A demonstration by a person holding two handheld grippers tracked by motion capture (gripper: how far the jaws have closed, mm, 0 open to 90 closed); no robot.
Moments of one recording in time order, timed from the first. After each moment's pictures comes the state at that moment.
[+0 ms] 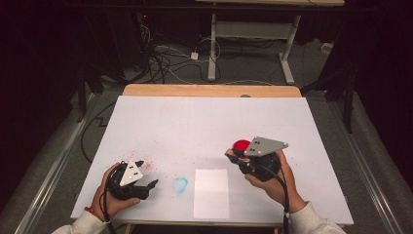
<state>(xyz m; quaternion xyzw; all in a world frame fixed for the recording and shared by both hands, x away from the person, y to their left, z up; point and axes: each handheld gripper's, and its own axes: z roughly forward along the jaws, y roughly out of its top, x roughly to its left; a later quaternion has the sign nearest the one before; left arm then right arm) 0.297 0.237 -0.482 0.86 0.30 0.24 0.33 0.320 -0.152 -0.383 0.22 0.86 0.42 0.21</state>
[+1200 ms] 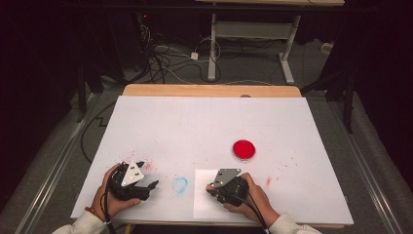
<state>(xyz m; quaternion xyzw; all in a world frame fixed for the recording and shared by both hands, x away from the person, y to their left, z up) 0.298 0.235 -0.483 0.87 0.29 0.24 0.32 0.305 -0.097 -0.475 0.16 0.93 0.31 0.13</state>
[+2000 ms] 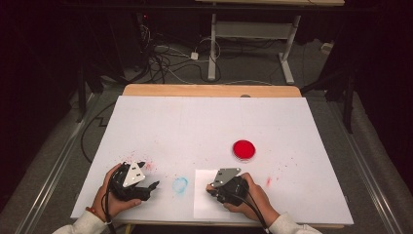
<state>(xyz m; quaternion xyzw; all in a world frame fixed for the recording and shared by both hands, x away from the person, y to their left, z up) 0.297 0.232 -0.483 0.87 0.29 0.24 0.32 0.307 -0.098 -0.476 0.16 0.93 0.31 0.12</state>
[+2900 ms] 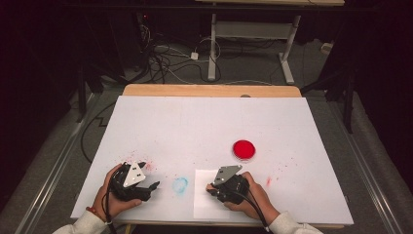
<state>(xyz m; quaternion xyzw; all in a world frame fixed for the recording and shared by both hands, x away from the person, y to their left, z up) 0.297 0.232 -0.484 0.87 0.28 0.24 0.32 0.312 -0.100 -0.476 0.17 0.93 0.32 0.10</state>
